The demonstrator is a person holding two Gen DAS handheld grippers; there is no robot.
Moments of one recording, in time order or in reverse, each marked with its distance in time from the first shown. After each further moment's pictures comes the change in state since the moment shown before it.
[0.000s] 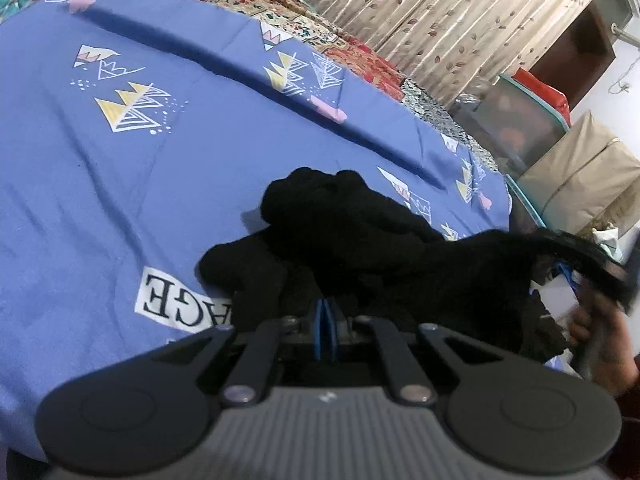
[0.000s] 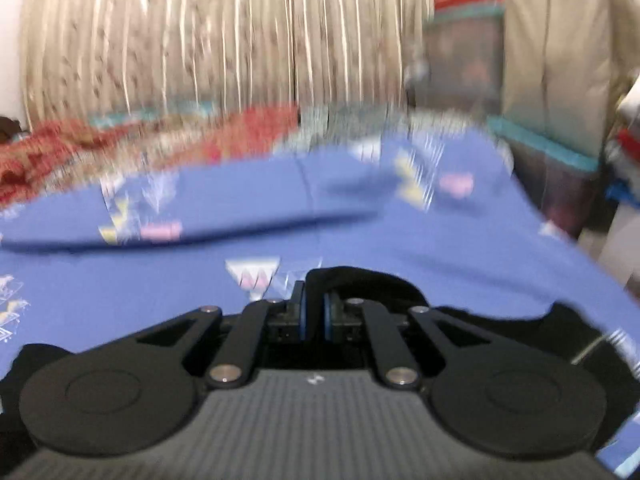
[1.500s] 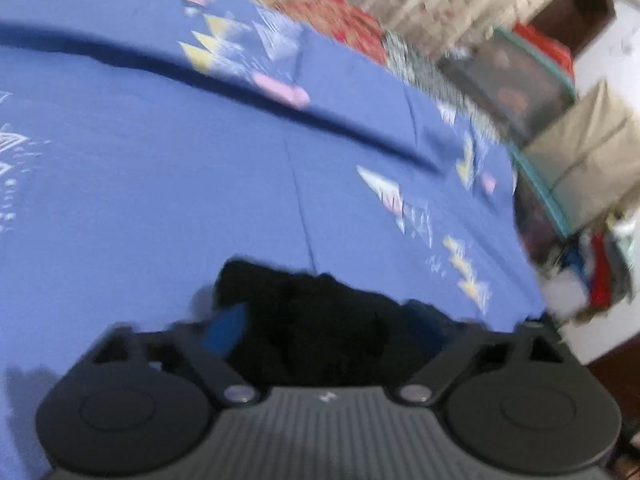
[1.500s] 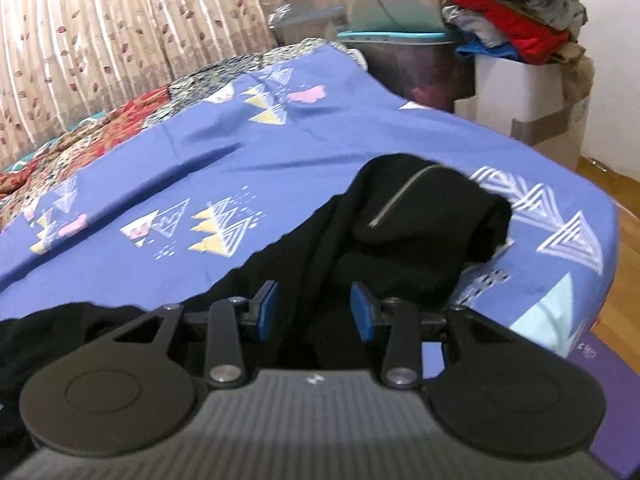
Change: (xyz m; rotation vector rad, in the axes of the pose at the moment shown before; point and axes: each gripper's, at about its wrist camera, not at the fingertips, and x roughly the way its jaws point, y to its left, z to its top) left arm 0.176 -0.044 0.117 0.123 0.190 -0.029; right arm -0.039 -0.118 -0.073 0.334 0.178 -0.192
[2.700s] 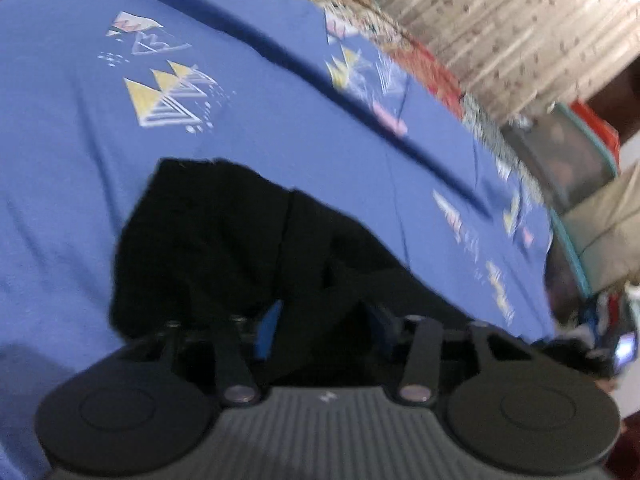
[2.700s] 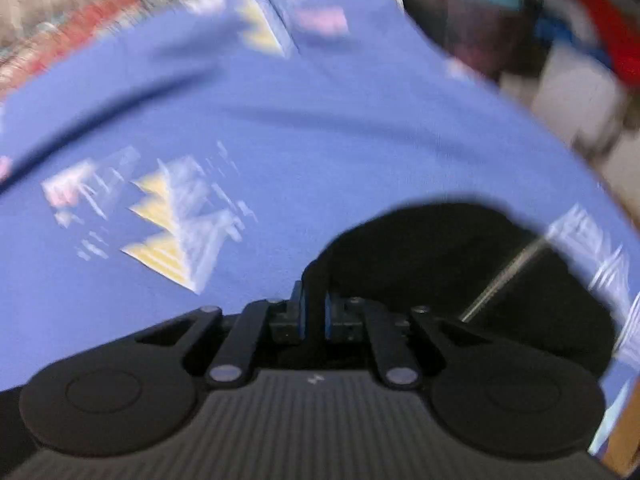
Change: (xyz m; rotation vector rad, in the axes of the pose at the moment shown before) left arm -0.115 0.061 -0.104 -0.266 -0.145 0.106; right arm 0.135 0.057 0.059 -0.178 0.175 -0.106
